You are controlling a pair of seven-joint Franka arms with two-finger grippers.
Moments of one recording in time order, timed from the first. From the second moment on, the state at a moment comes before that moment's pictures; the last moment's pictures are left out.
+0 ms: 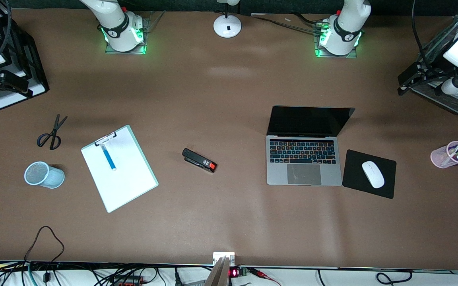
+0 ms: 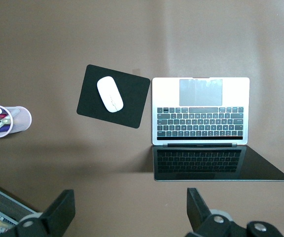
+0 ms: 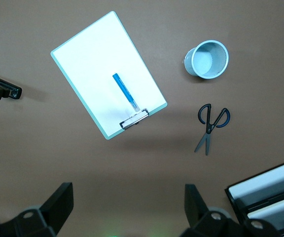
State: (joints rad) left arm 0.02 -0.08 -0.09 -1.65 0.01 1.62 -0.07; right arm 0.00 0.05 -0.05 -1.51 0.00 1.50 -0.05
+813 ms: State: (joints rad) left arm 0.02 0.00 -0.10 -1.62 0.01 1.59 -0.07; right arm 0.00 0.04 -0.05 -1.51 0.00 1.49 -0.05
